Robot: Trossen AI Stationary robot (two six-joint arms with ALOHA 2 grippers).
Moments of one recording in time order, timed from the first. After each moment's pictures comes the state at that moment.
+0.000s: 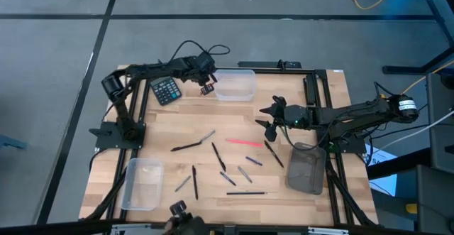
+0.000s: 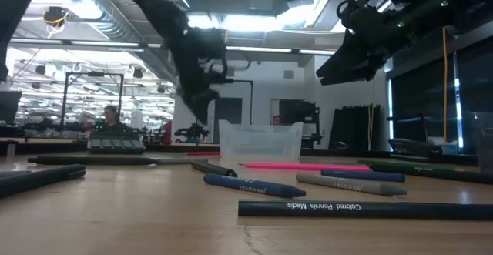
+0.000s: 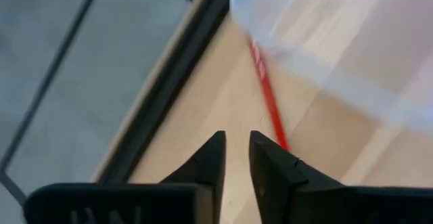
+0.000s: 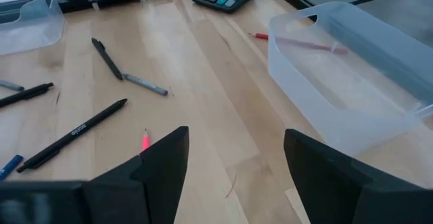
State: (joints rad) left arm 0.64 1.81 1.23 -0.50 -0.23 0.16; right arm 0.00 1.13 0.50 0.12 0.31 0.23
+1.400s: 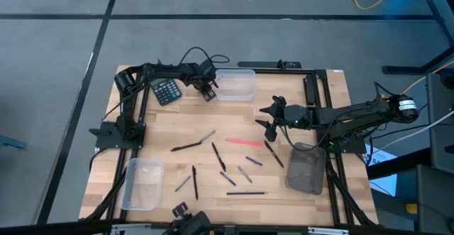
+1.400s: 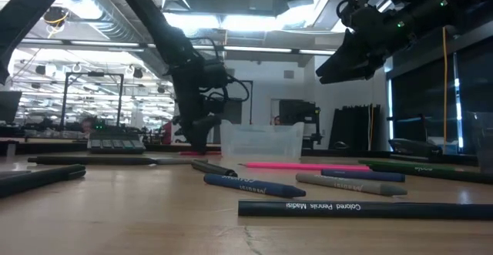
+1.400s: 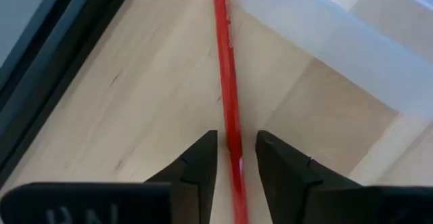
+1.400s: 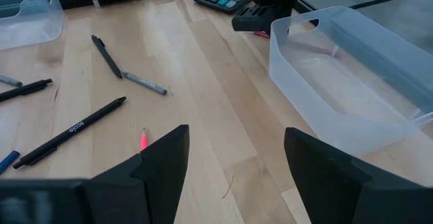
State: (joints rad) left arm 0.65 1.96 1.19 -0.43 -0.11 0.04; right arm 0.00 1.13 0.50 0.13 0.31 0.20
